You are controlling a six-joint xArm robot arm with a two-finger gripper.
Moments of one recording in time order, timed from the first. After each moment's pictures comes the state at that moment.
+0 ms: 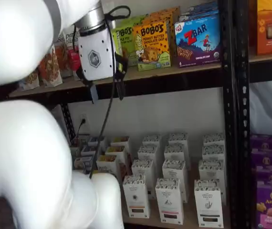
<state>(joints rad) 0.14 -0.86 -0.89 -0.01 1.71 0.15</state>
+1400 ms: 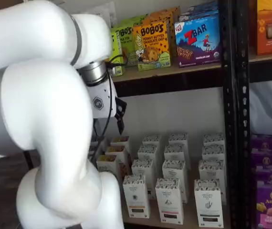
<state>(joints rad) 0.30 -0.71 -0.60 -0.03 1.21 0.32</state>
